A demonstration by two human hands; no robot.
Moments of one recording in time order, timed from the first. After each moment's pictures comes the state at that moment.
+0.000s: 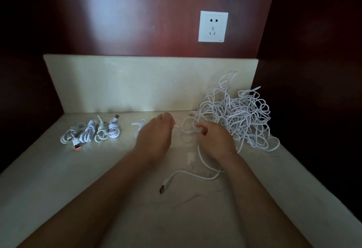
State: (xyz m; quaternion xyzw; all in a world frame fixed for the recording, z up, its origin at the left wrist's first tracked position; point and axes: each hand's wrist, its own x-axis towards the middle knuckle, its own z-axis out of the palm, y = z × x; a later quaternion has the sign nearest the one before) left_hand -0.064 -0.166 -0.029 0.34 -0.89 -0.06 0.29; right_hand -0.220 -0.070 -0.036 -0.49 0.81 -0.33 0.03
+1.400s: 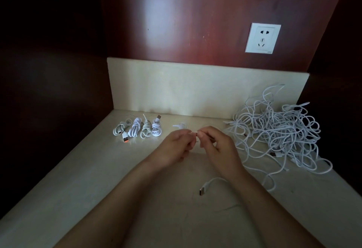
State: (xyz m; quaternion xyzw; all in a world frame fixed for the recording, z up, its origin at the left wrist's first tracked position) left_hand 0.006 -0.150 -0.014 0.28 -0.71 -0.57 0.31; right_hand -0.142 -0.100 -0.045 -0.65 0.55 -0.53 0.04
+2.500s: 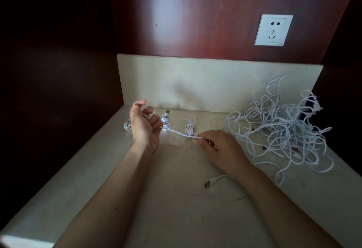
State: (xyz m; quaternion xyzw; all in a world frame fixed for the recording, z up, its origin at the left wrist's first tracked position) left_hand 0.039 -0.196 -0.008 0.25 -0.22 -0.67 0.66; right_hand -0.142 -0.106 -0.057 -0.72 0.60 -0.35 -0.06
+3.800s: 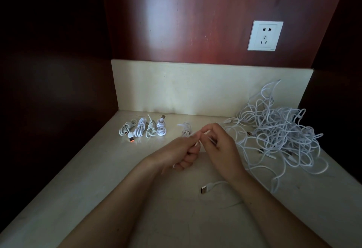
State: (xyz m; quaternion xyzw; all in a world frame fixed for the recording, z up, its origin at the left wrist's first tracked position) left_hand 0.013 -0.152 -0.016 0.30 -0.71 -0.63 0.13; right_hand -0.129 -0.097 -0.051 -0.61 0.56 -0.56 0.07
